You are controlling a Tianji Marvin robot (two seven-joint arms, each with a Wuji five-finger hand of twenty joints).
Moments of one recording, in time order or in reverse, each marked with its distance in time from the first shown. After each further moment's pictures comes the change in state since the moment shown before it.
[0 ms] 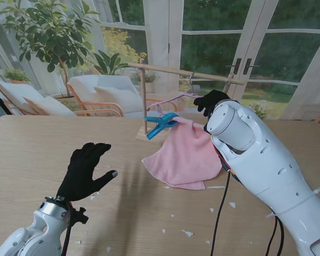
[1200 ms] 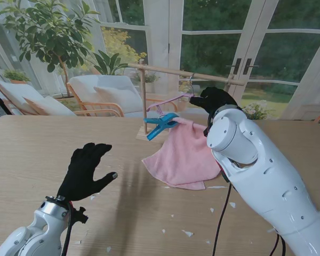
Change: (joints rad) left arm -0.013 0.002 0.001 0.022 0.023 -0.022 0.005; right arm -0.137 0.006 0.054 -0.187 -0.124 -0.035 -0.050; left_hand 0.000 -0.061 0.074 0.000 0.000 0.002 0.010 -0.001 0.009 0.000 0.002 0.001 0.009 0.010 0.000 0.002 0.000 0.000 0.001 0.025; right_hand -0.053 -0.028 -0.109 -0.019 -0.307 0.116 -0.243 -0.176 -0.368 0.046 -0.188 -0.088 -0.389 0.008 -0.309 -0.129 -0.468 0.059 -0.556 0.000
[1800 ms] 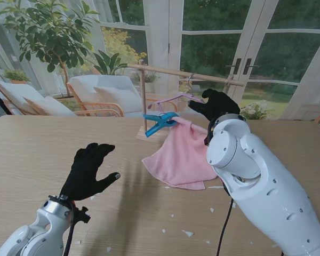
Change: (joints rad) left arm -0.015 0.003 0.018 0.004 -0.001 0.005 -0.010; right arm -0.116 0.016 0.019 -0.150 -0.127 0.004 0.000; left_hand 0.000 0.000 0.001 0.000 0.000 0.000 0.001 -0.002 0.000 0.000 0.000 0.000 0.000 0.000 0.000 0.000 0.000 0.000 0.000 0.000; right_hand 0.003 0.044 -0.063 0.000 -0.049 0.035 -0.055 -0.086 -0.052 0.015 -0.112 -0.050 -0.110 0.016 -0.133 -0.100 -0.097 0.019 -0.157 0.000
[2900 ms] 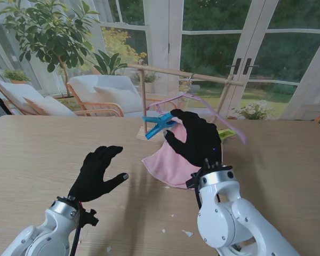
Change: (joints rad) left arm -0.006 0.000 0.053 -0.029 -0.110 0.042 -0.052; right arm -0.437 -0.033 -0.016 -0.206 -0.106 -0.447 -0.414; left_hand 0.000 0.041 -0.063 0.000 0.000 0.001 -0.036 -0.032 -0.010 0.000 -0.028 -0.032 -0.007 0.000 -0.008 -0.017 0.000 0.000 -0.005 -0.060; right_hand 0.074 0.079 0.009 0.026 -0.047 -0.112 0.015 0.022 -0.086 -0.054 0.019 0.007 -0.086 0.002 0.001 0.019 -0.093 0.007 -0.105 0.000
